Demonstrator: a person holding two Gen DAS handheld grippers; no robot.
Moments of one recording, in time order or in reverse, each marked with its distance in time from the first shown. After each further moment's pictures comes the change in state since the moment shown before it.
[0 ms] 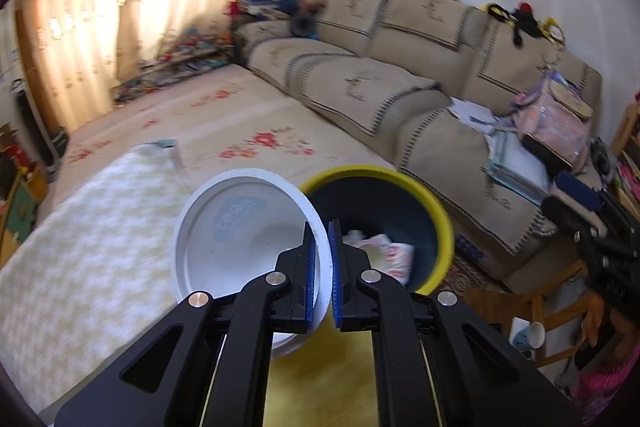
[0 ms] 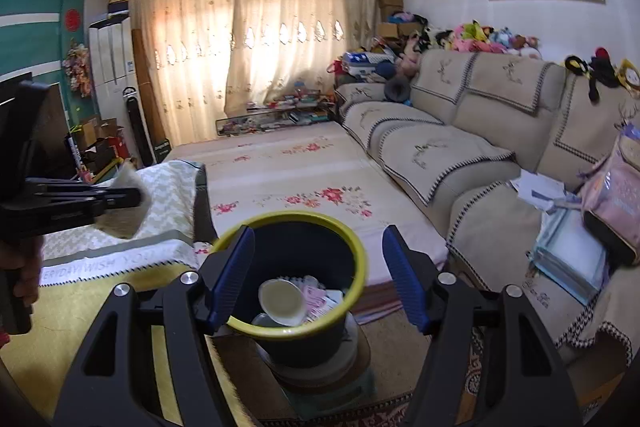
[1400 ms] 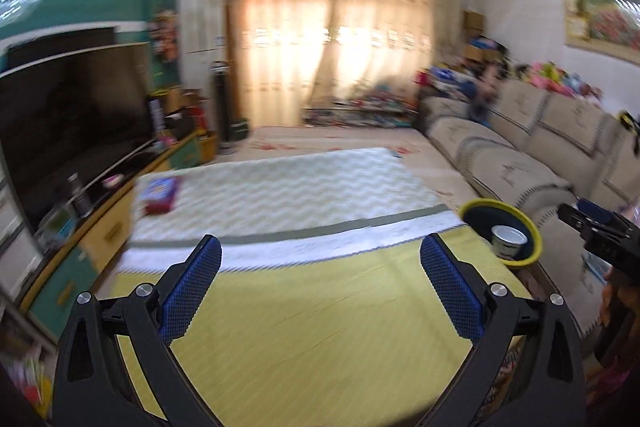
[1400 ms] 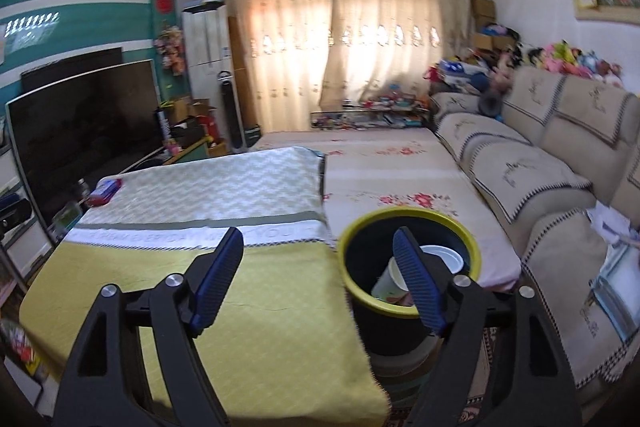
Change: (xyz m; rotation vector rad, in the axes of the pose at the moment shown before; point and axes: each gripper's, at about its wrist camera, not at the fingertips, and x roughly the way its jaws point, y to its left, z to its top) left arm -0.298 0.035 -0.213 -0.409 -0.290 0.624; right arm -0.066 0.104 -0.013 -0.160 -0.002 0.334
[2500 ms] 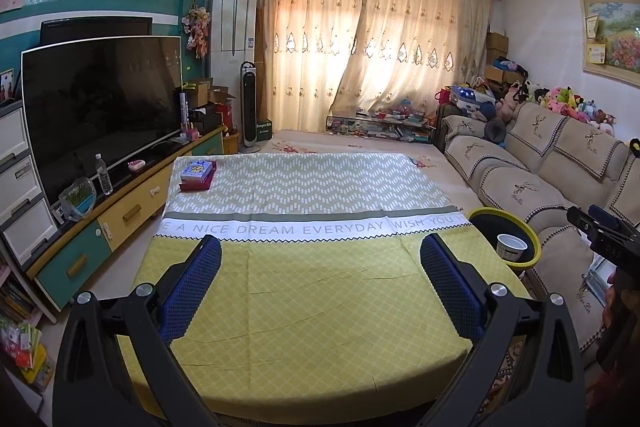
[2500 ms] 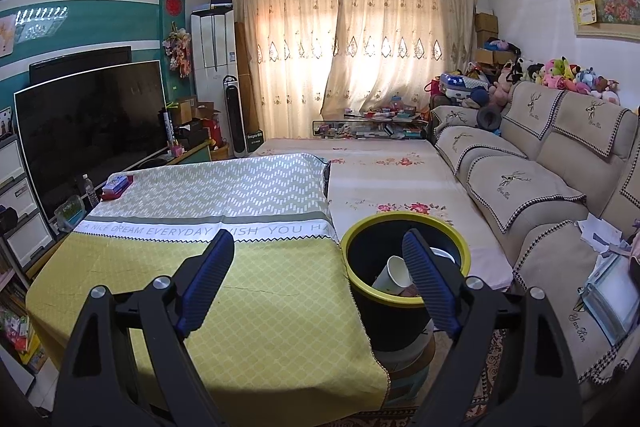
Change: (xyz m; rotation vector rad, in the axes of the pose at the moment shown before) left arm -0.063 0.020 -0.027 -0.063 -0.029 0.044; right arm -0.041 0.011 -0.004 -0.025 -0.033 -0.013
